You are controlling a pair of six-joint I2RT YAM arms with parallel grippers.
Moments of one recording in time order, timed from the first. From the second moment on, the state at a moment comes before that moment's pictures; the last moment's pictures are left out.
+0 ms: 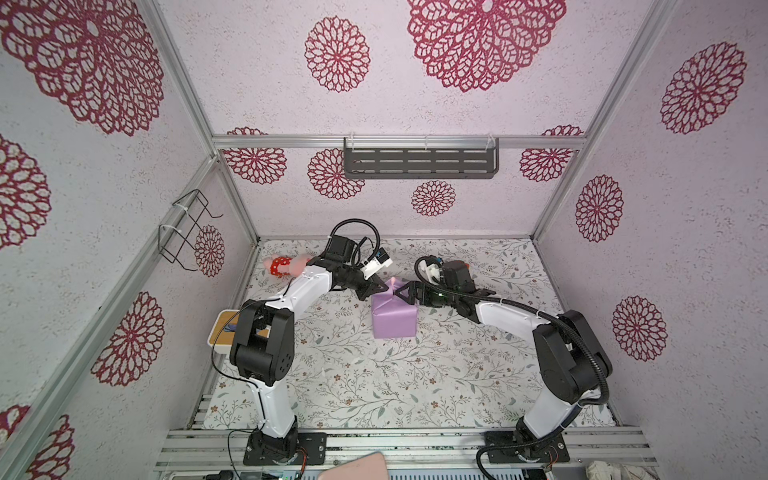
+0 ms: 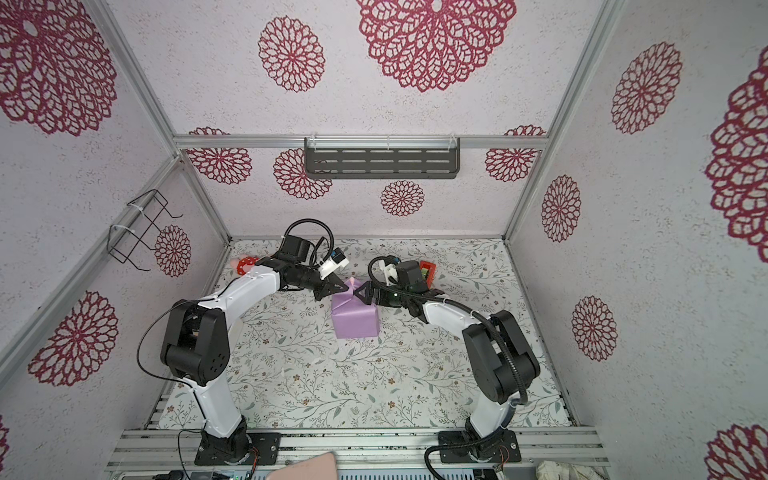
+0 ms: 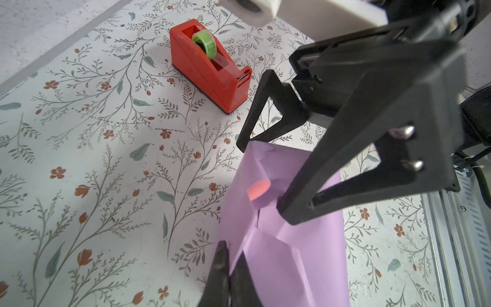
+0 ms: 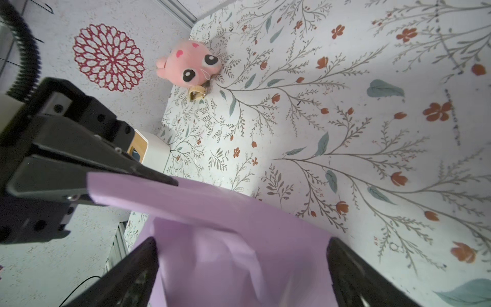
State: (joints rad) left arm -0.32 1.88 1.45 -0.53 0.74 0.57; right arm 0.50 1.70 1.07 0.05 -0.51 0.58
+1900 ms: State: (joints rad) left arm -0.39 1.68 1.20 -0.35 0.61 0.61; right arm 0.52 1.68 0.94 0.13 -0.42 0.66
